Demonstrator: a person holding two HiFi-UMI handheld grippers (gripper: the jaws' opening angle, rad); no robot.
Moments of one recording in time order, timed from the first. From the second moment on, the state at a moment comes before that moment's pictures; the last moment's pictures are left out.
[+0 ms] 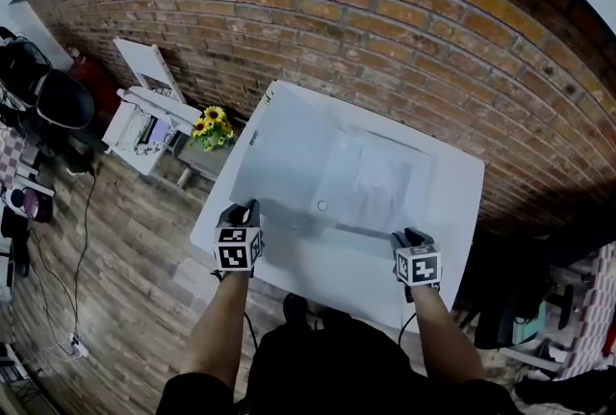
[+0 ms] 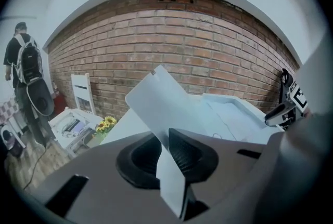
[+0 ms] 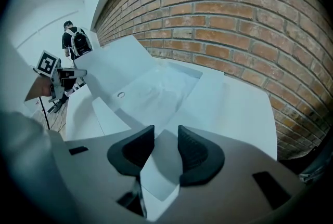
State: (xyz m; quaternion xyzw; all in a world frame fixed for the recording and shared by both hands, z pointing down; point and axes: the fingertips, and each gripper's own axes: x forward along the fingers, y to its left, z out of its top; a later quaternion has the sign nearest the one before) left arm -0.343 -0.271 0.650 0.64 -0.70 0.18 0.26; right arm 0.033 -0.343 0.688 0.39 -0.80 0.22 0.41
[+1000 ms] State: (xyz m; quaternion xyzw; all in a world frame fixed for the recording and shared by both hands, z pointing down) left arm -0.338 -0.267 0.650 0.66 -0.68 0.16 0.27; right arm 0.008 -0.352 0.615 0.41 -0.85 0.19 0.29
